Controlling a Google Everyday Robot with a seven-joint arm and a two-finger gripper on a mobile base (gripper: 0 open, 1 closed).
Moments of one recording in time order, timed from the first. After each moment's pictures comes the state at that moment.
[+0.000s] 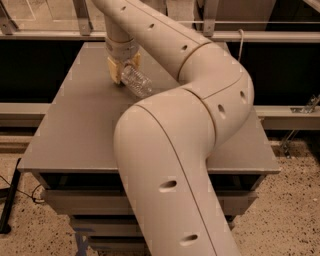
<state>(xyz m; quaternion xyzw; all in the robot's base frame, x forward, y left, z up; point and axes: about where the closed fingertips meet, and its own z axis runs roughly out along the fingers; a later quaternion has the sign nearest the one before) 0.759 0.099 0.837 -0.33 0.94 0.00 0.13</state>
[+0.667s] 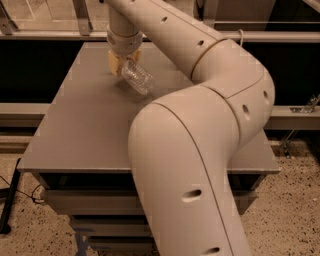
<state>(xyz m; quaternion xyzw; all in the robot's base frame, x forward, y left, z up) 0.753 0.100 0.861 -0.34 0.93 0.03 0.16</state>
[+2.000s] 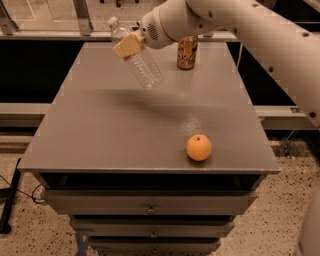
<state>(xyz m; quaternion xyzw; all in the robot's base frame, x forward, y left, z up) 0.691 0.068 0.963 -0.41 0.77 0.26 0.41</state>
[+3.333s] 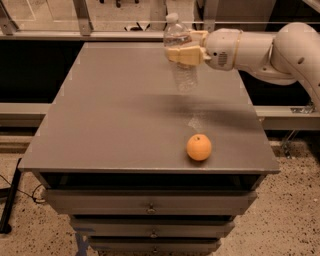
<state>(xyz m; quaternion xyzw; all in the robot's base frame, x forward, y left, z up) 0.661 -0.051 0.983 -0.42 0.60 0.35 0.59</state>
